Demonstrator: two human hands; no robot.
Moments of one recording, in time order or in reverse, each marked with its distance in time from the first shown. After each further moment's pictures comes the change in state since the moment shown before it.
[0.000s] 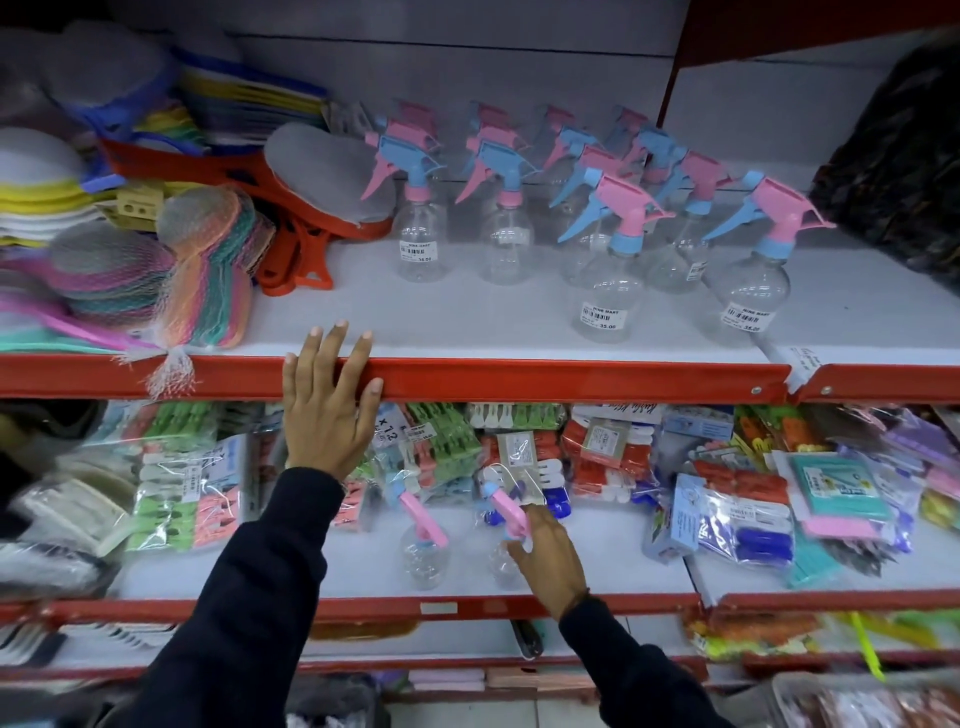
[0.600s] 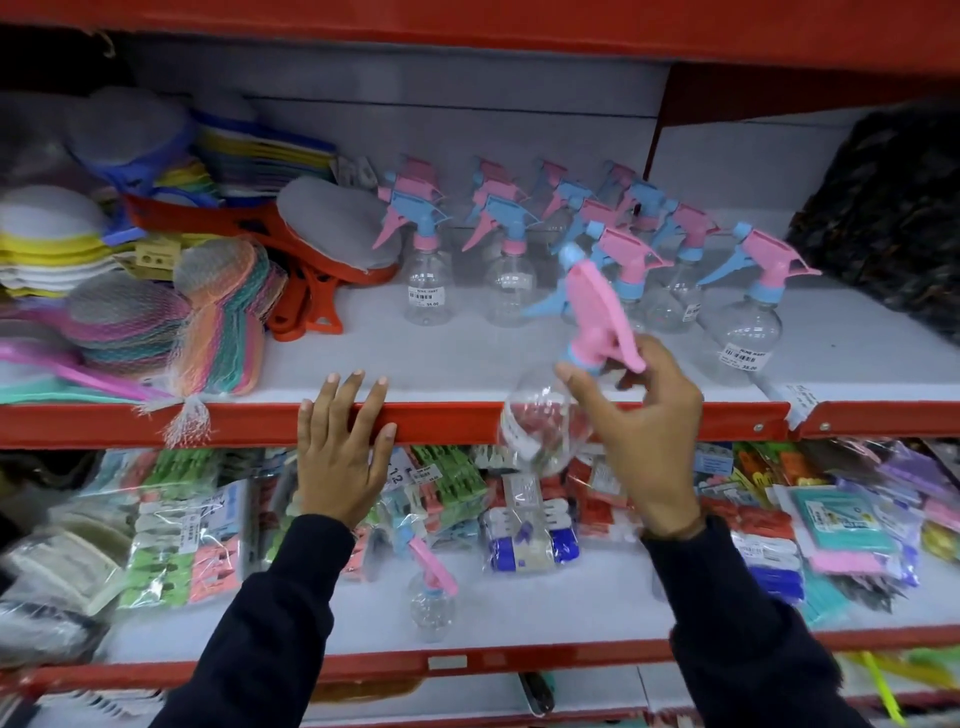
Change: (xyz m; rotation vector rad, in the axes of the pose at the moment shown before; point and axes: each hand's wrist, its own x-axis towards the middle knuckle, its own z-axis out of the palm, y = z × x) left_hand 0.001 -0.002 0.000 -0.055 -0.011 0.010; right_hand -0.004 -0.164 -0.181 0.452 0.684 -0.523
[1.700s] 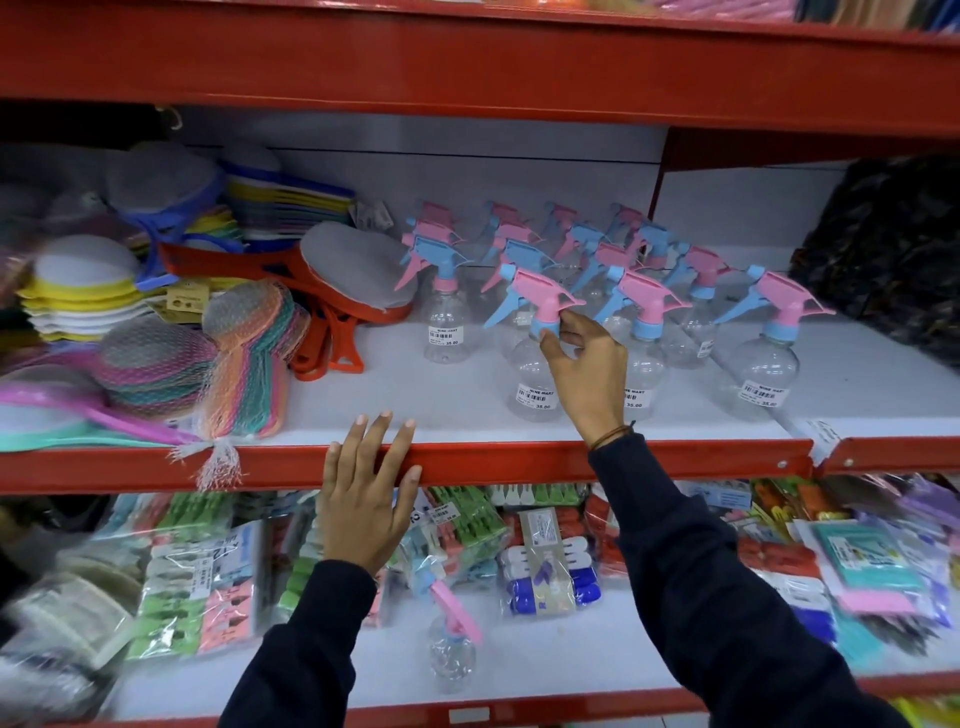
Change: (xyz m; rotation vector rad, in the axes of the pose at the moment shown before) left_hand 0.000 -0.003 -0.003 0.003 -0.035 0.022; right_hand 0.078 0.054 0.081 -0.192 -0.015 0.099
